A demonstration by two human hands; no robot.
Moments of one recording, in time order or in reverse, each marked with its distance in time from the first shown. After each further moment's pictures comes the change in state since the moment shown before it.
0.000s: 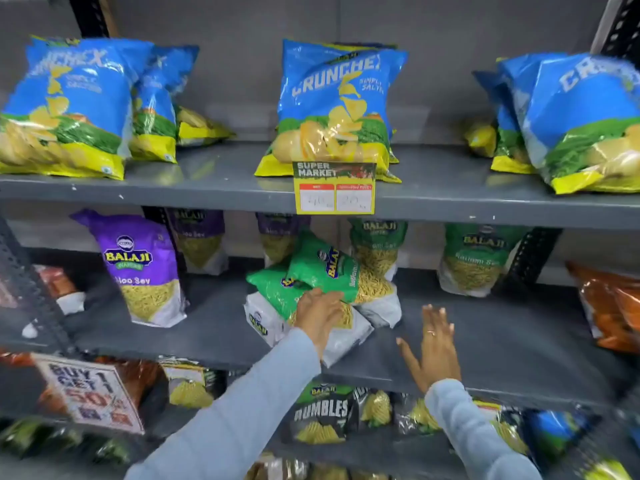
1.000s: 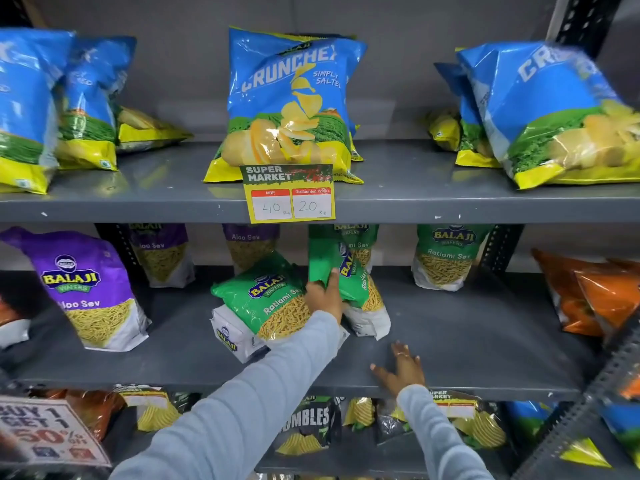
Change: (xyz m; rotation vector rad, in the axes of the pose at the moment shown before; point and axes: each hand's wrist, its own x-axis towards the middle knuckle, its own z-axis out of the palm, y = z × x) left_hand 0.090 -0.048 0.058 0.168 0.174 0.187; right_hand 0.000 0.020 0.032 0.277 -0.306 0.407
